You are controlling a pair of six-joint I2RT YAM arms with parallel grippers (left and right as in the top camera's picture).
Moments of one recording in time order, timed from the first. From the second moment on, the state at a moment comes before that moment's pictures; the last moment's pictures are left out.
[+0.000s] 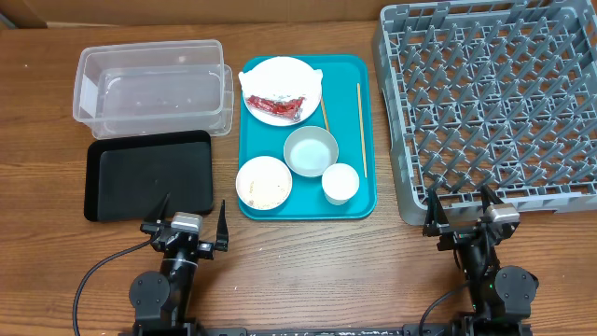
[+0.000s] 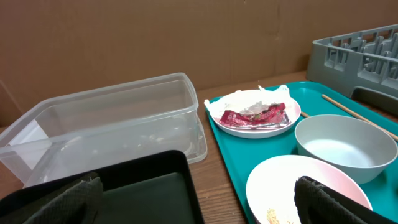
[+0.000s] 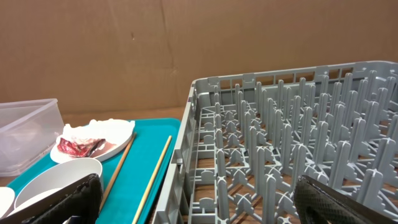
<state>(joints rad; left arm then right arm) 0.05 0.02 0.01 -0.06 0.18 0.13 -0.05 0.01 0.02 -0.02 -0.18 0.12</state>
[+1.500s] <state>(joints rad) 0.05 0.02 0.01 -0.03 0.25 0.13 -0.05 0.01 0.02 0.15 -0.19 0.12</state>
